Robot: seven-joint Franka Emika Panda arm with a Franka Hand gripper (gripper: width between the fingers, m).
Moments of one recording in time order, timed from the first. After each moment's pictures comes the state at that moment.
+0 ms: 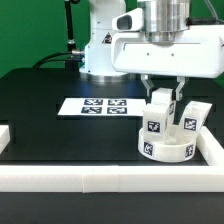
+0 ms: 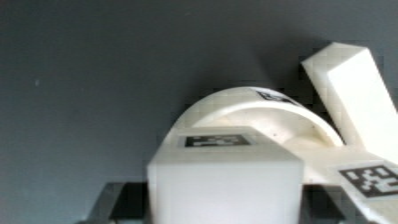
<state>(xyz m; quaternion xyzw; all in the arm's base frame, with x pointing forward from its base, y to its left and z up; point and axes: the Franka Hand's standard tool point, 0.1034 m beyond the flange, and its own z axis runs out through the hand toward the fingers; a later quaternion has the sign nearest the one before) 0.508 0.081 0.080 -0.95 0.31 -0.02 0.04</state>
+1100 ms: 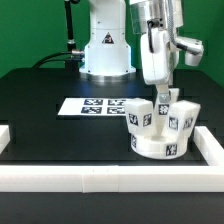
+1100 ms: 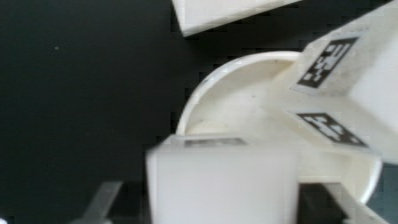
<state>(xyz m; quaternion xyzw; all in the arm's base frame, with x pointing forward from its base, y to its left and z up) 0.509 0.085 0.080 -0.58 0.81 0.03 0.09</state>
